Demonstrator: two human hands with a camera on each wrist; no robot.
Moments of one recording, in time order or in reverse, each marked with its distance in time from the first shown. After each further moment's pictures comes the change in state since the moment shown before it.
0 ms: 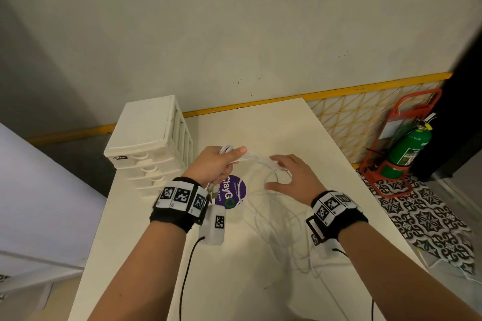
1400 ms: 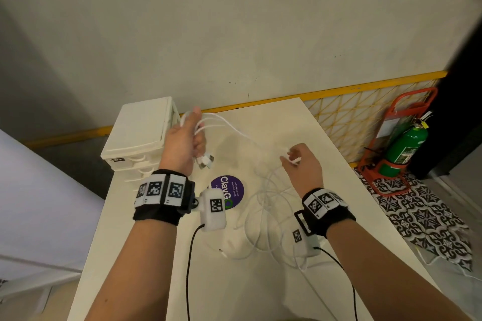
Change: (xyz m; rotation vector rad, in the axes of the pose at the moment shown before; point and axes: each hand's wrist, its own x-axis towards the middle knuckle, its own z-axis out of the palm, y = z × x) left_hand -0.008 0.030 -0.028 -0.594 0.343 0.185; right_hand 0.009 -0.005 0.002 0.142 0.512 0.235
